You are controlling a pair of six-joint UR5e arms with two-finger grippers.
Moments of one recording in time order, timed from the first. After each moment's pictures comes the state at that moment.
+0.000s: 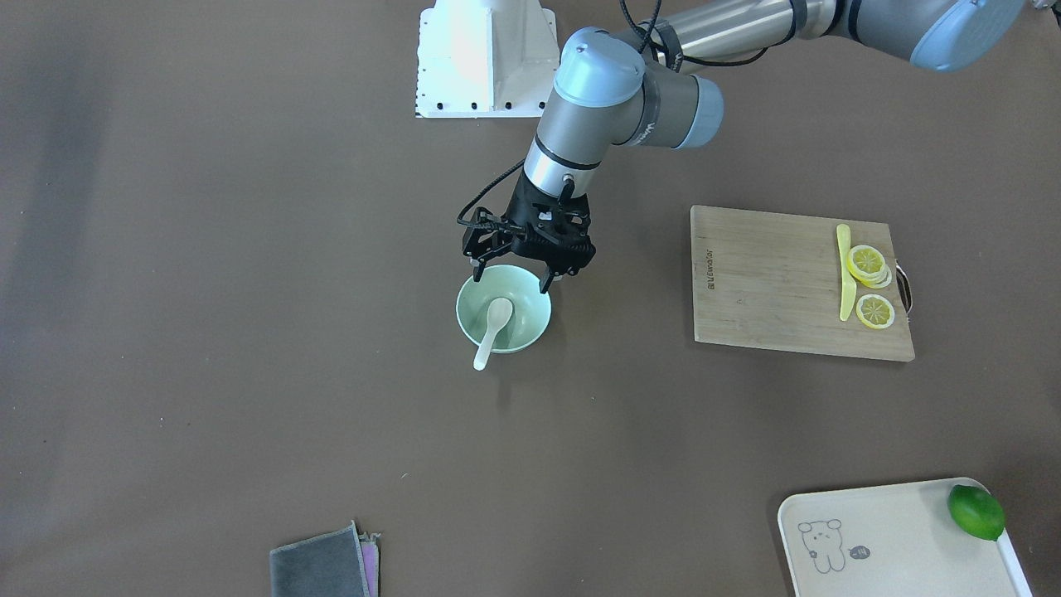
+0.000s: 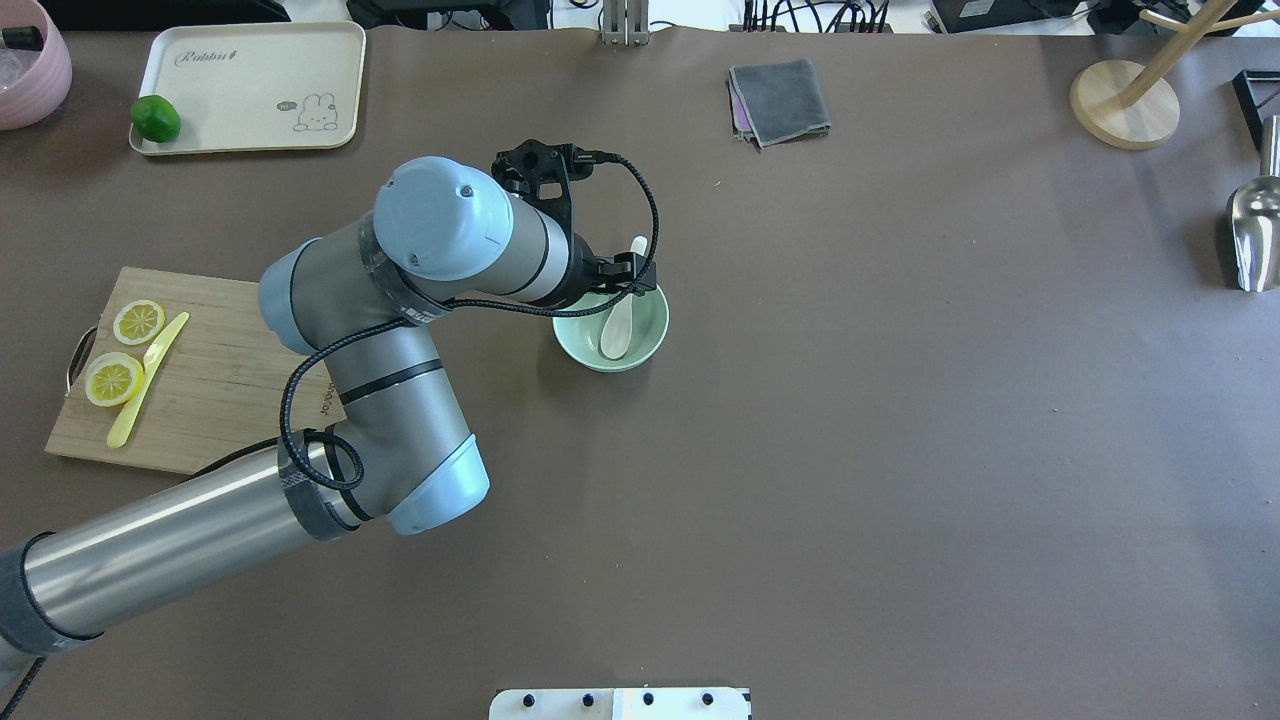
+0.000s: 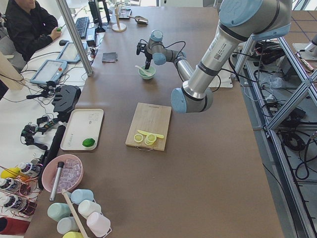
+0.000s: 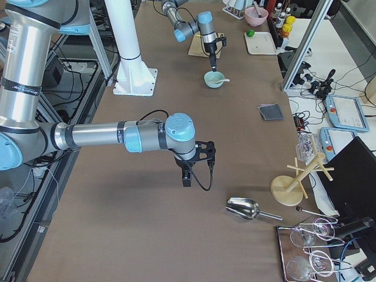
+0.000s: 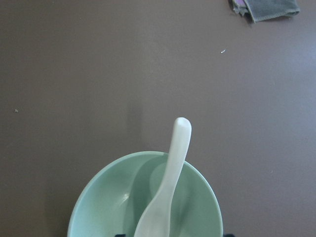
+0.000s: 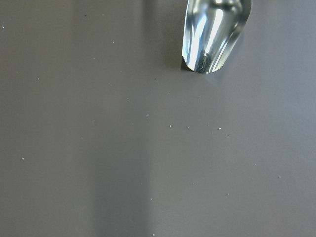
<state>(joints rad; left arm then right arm) -0.58 -2.30 -1.58 -1.97 -1.79 -1.23 1.57 -1.86 1.96 -1.54 2.37 0.05</state>
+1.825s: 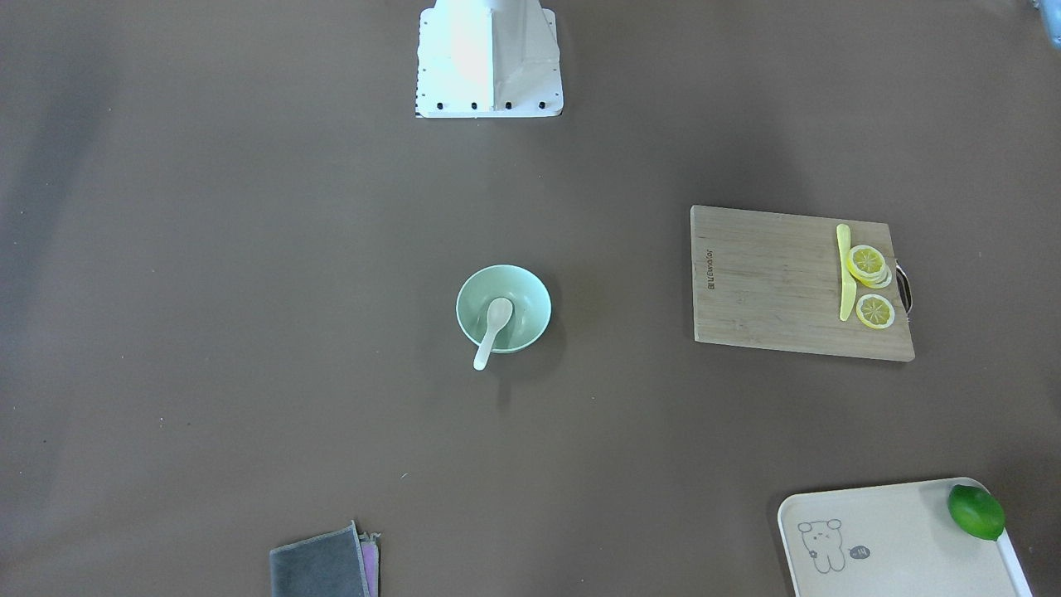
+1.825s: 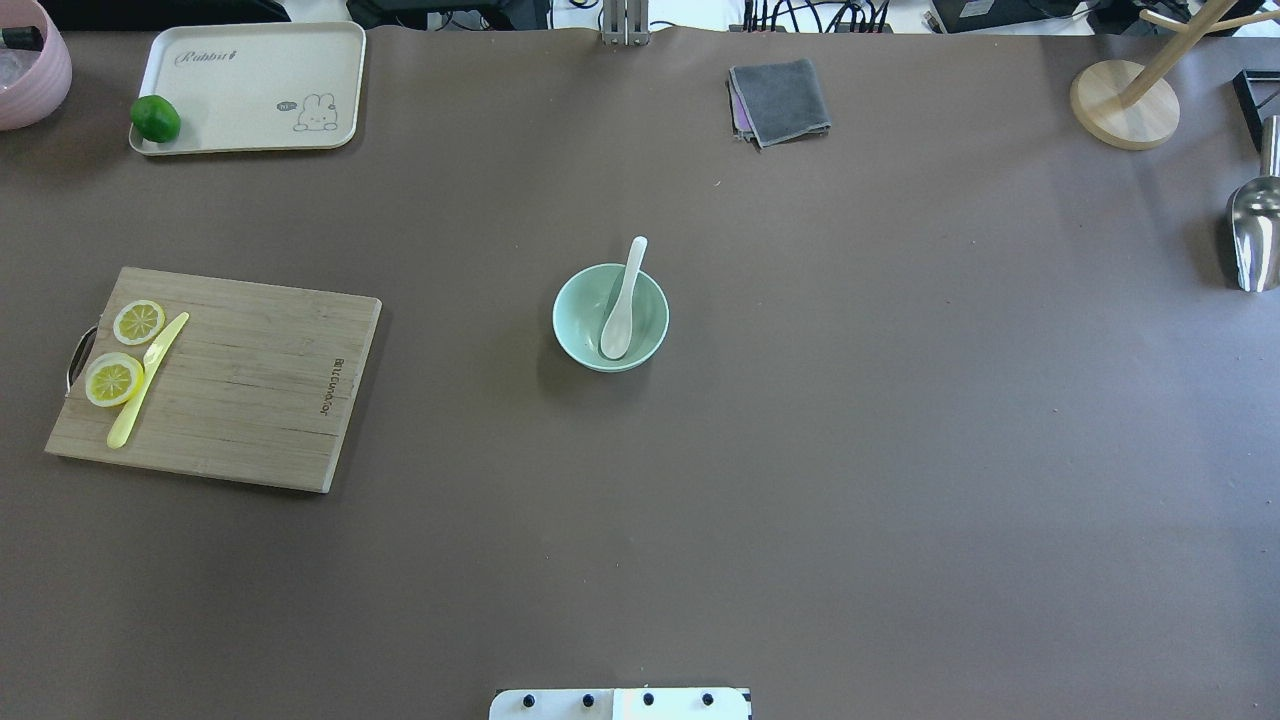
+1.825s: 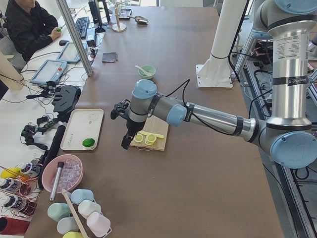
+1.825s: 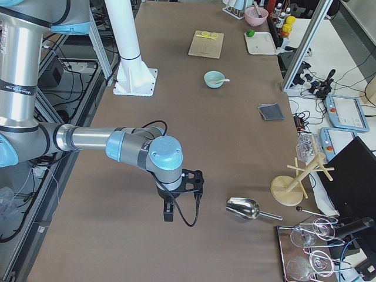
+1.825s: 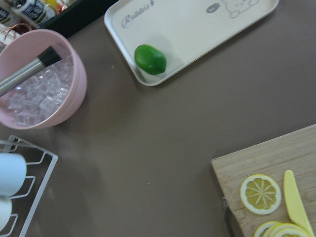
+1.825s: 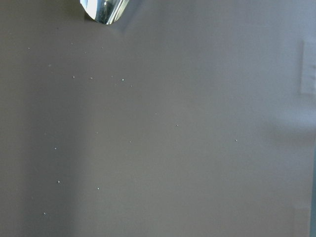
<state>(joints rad) -1.50 -1.46 -1.86 -1.77 -2.20 -0.04 1.78 -1.81 1.89 -1.81 2.24 -0.29</state>
